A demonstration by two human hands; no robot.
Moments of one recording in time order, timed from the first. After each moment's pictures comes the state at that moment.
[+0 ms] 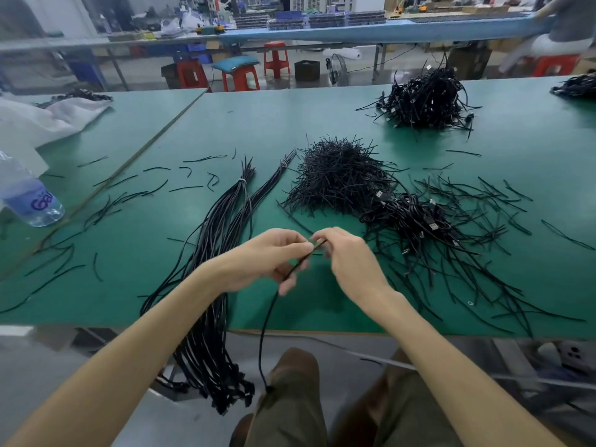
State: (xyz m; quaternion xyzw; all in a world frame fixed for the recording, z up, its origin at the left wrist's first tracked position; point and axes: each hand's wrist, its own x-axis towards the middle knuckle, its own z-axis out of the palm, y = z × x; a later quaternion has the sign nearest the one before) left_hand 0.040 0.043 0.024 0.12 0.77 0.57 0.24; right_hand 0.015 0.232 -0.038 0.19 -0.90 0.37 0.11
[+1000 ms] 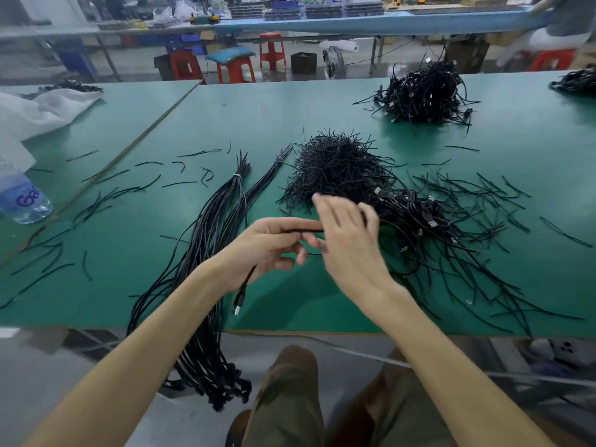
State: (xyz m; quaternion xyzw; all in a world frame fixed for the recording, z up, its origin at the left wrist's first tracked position) left_hand 0.016 0.033 -0.004 0.15 0.63 0.74 0.22; right_hand 0.021 0.225 -0.014 0.19 -0.95 0.11 0.23
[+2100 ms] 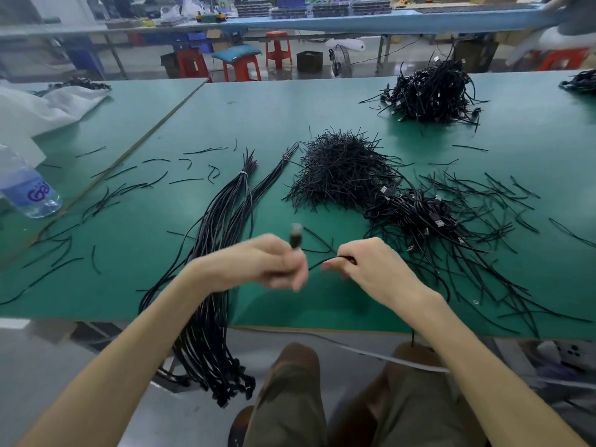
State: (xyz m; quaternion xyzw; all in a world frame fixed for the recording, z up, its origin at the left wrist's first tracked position) left_hand 0.042 0.019 0.019 0.27 0.76 0.52 0.28; right_hand 0.027 0.261 -0.015 0.21 -0.94 0.28 -0.02
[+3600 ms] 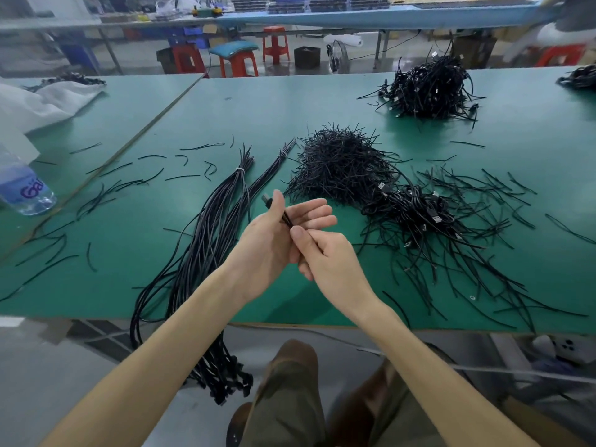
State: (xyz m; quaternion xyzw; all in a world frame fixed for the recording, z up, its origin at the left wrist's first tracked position) left_hand 0.048 0.065 0.019 0.05 0.53 0.83 0.16; right_hand 0.056 0.199 -0.009 0.17 -0.77 0.62 0.00
